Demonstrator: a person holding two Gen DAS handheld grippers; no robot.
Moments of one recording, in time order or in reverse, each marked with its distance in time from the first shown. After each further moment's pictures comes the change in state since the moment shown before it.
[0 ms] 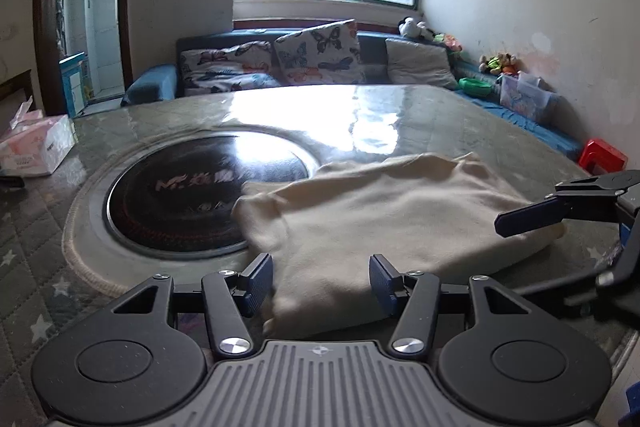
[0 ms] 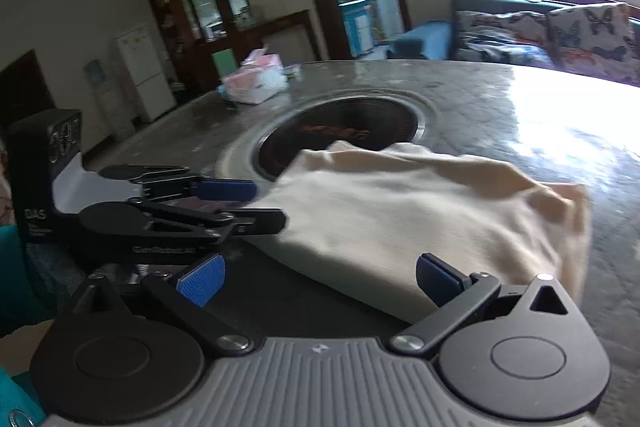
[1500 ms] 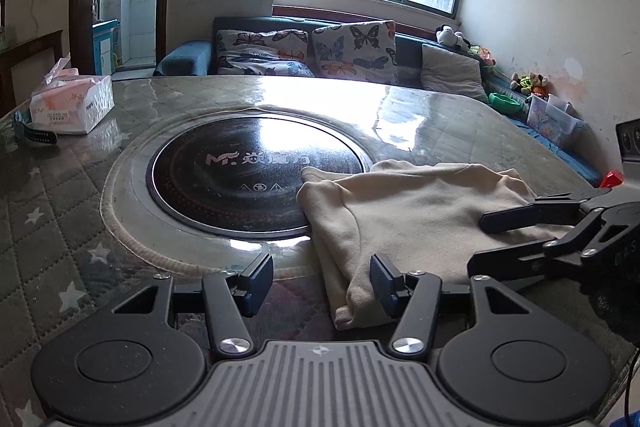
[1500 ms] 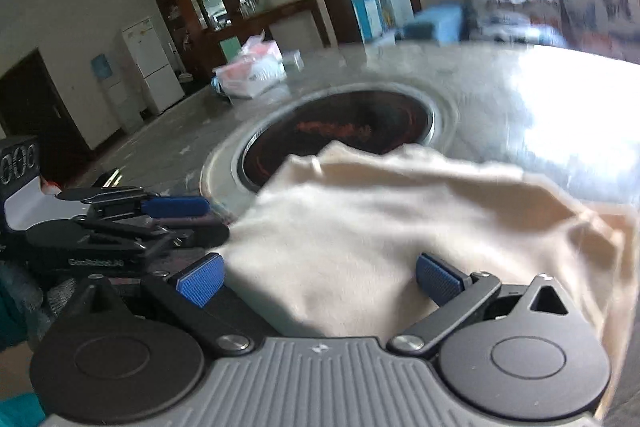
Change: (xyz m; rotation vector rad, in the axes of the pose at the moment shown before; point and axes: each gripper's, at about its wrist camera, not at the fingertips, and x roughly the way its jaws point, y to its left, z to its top) left arm -0.007 0.037 -0.001 -0.125 0.014 0.039; right arm 0.044 -0.024 0.024 0.023 0.010 0.036
